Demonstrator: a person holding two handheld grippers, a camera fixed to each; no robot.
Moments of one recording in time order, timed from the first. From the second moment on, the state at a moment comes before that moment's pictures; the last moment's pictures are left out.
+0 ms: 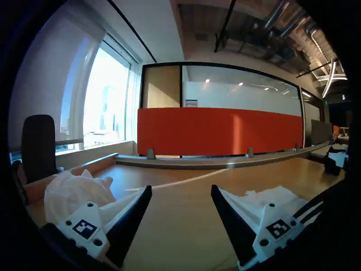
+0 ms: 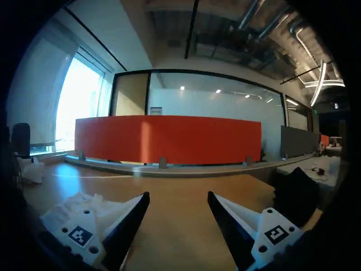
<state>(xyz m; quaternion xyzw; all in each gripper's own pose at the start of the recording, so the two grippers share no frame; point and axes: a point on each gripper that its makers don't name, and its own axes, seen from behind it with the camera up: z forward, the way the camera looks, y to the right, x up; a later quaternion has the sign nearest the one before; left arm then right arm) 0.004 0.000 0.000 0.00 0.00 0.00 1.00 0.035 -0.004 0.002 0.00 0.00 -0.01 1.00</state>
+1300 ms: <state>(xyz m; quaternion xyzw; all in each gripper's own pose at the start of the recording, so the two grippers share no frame) 0.175 0.014 -0.014 -0.04 -0.04 0.04 1.00 0.224 -0.005 -0.013 0.00 -0.01 -0.04 1.00</state>
